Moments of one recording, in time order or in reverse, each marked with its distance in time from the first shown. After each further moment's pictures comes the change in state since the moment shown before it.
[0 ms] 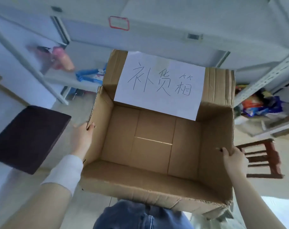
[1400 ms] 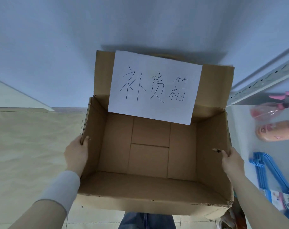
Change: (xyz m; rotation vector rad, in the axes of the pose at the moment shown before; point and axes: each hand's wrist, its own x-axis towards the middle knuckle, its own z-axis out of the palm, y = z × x) left_hand 0.157 -0.443 -0.118 -0.285 0.542 -1.356; right_hand -0.203 -0.622 0.596 -0.588 -0.706 -1.001
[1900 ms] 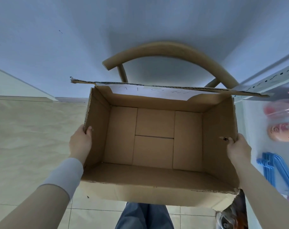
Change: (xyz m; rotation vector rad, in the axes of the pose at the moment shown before) left_hand 0.019 0.016 0.021 0.016 -0.072 -0.091; right_hand 0.038 -0.026 -0.004 -0.044 -0.004 -0.075
